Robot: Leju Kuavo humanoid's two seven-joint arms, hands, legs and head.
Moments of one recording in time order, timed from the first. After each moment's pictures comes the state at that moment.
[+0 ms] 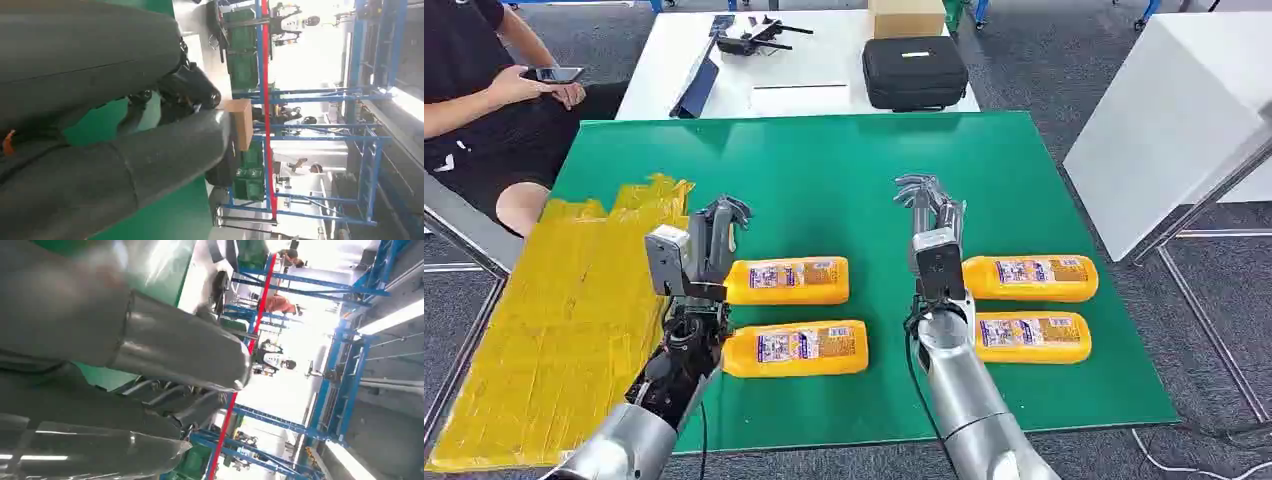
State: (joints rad) left arm -0.49 -0.20 -0.20 -0.91 0.01 0.16 -0.64; right arm -0.46 0.25 0.21 -1.04 0.25 -0.35 -0.65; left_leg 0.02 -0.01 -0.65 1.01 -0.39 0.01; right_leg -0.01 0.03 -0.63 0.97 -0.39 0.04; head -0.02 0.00
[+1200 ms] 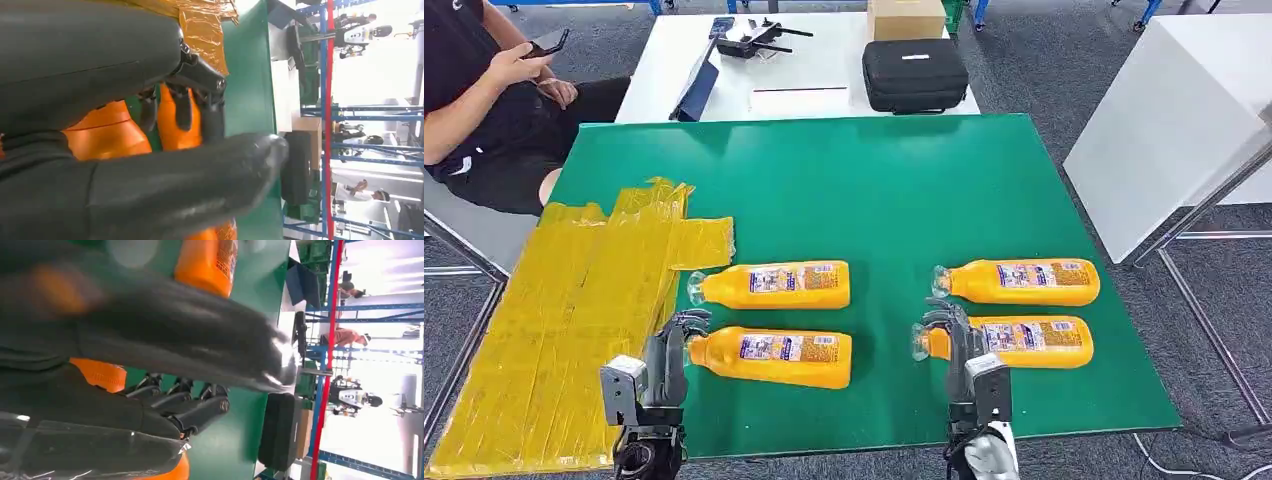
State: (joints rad) left arm 0.02 -0.13 -0.08 -1.24 -0.05 0.07 -0.62; right arm -0.01 0.13 0.17 -1.22 0.09 -0.09 -0.67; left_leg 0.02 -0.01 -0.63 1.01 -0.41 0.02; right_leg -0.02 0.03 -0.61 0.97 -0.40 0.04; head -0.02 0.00
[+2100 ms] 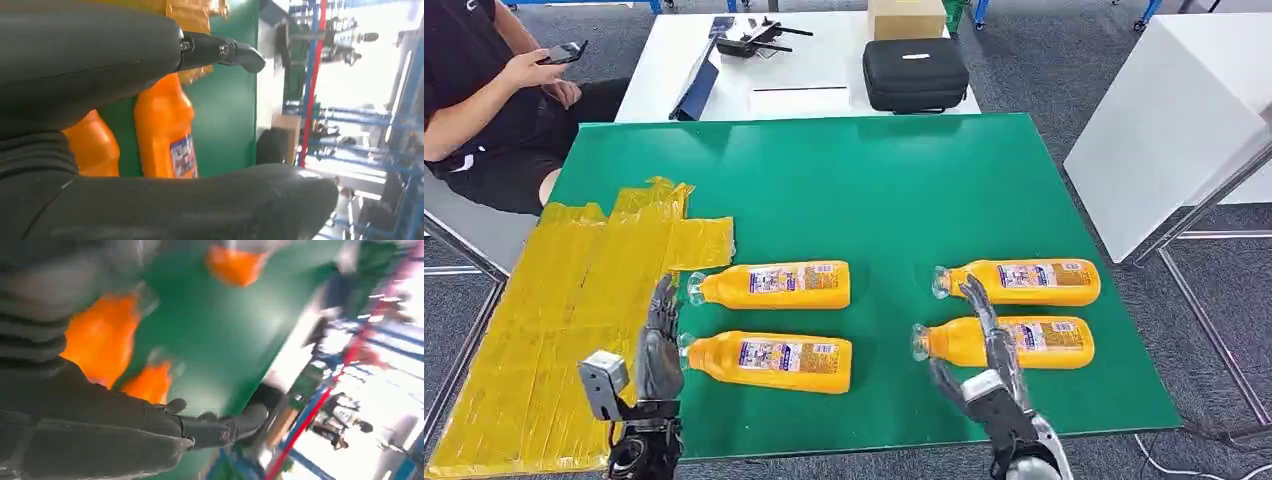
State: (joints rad) left arm 0.04 -0.14 -0.04 -1.31 0.03 -0.02 -0.60; right arm 0.18 0.03 0.12 -1.69 0.53 -0.05 -0.40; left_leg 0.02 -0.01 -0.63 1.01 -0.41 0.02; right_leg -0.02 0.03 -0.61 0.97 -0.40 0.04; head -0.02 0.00
